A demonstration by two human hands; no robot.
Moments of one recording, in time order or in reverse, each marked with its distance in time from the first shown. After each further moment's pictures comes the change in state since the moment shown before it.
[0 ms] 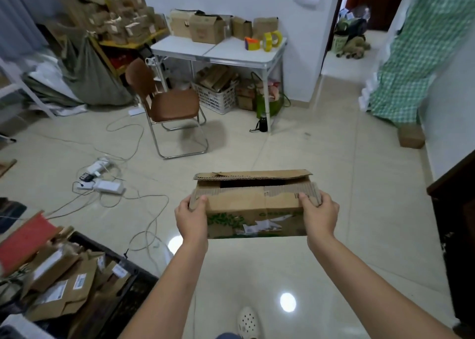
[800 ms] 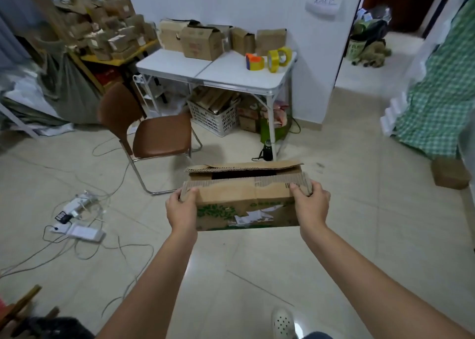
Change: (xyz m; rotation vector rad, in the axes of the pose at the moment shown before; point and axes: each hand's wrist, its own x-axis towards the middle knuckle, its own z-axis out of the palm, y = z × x) left_hand 0.309 0.168 0.263 0.011 0.037 -0.009; right_hand 0.355 -0.165 0.215 -0.004 -0.078 -0.042
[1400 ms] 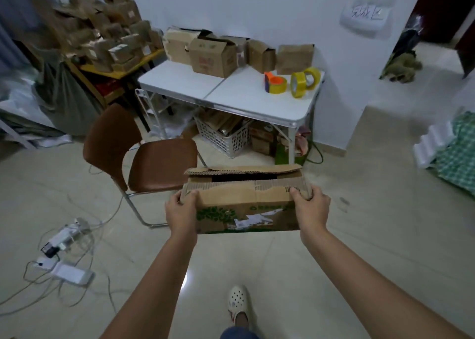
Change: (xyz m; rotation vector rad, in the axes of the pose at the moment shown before) left_hand 0.251 0.109 0.128 0.009 0.027 -0.021; right_hand 0.221 -0.101 0.204 -0.054 -0.046 0.011
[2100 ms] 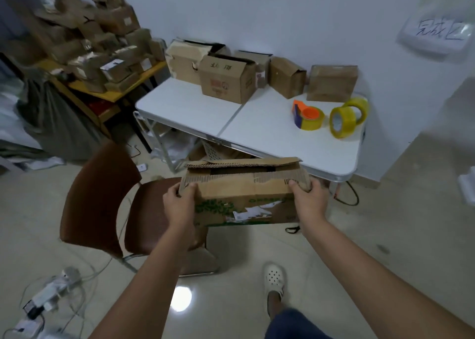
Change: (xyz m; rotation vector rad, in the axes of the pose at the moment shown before) left_hand 0.333 0.152 0.109 0.081 0.006 0.074; right_hand 0.233 -0.162 0.257 0.037 -0.038 -0.024
